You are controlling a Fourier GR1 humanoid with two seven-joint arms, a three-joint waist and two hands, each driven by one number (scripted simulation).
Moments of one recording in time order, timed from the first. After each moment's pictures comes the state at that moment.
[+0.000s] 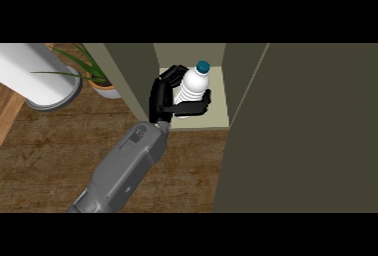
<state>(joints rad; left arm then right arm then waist) -0.76 0.00 -0.34 -0.80 0.48 0.50 -0.41 0.20 -0.29 0.63 -2.48 0.09 -0.32 0.25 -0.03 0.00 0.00</state>
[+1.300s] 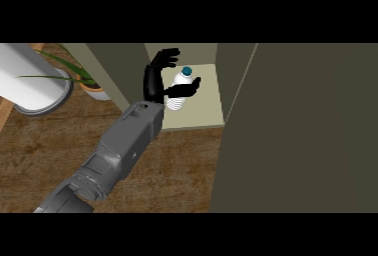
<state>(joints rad) -1.08 0.00 -0.28 -0.19 0.54 0.64 -0.63 0.28 -0.35 0.54 -2.48 0.01 -0.24 0.14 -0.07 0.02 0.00</state>
